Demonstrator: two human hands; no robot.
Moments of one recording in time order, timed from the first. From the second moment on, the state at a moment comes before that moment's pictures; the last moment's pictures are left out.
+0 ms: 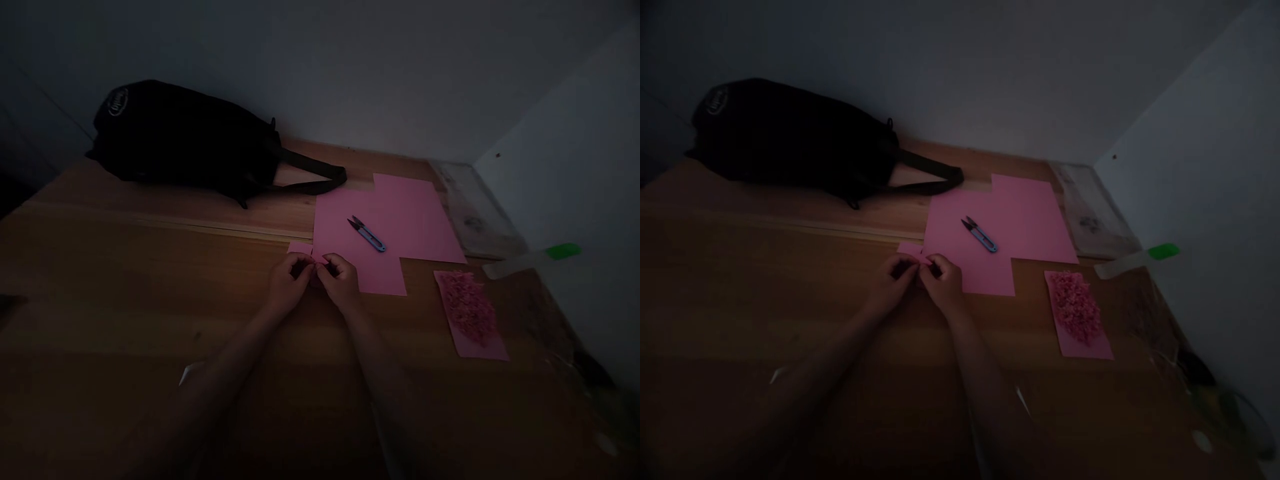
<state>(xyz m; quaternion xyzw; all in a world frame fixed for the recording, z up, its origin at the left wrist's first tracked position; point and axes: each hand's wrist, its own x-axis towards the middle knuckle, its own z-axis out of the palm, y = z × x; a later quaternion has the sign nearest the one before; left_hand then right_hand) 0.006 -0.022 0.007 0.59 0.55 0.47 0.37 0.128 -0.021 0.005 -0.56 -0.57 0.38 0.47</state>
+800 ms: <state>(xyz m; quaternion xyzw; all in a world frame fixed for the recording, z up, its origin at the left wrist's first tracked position) 0.007 -0.022 0.010 0.60 0.54 0.45 0.38 0.130 -0.022 0.009 -0.49 -0.51 0.47 0.53</state>
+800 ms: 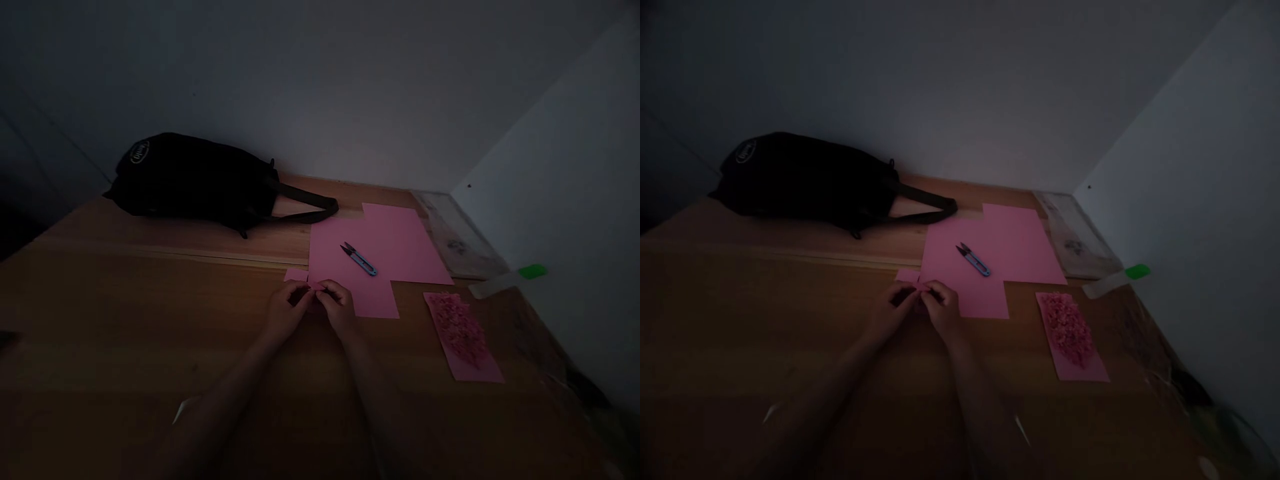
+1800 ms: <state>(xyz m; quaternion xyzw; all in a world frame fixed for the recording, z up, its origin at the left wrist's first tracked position) 0.005 -0.020 0.004 0.61 0.54 0.46 0.36 0.128 -0.023 0.006 -0.56 -0.56 0.38 0.47</state>
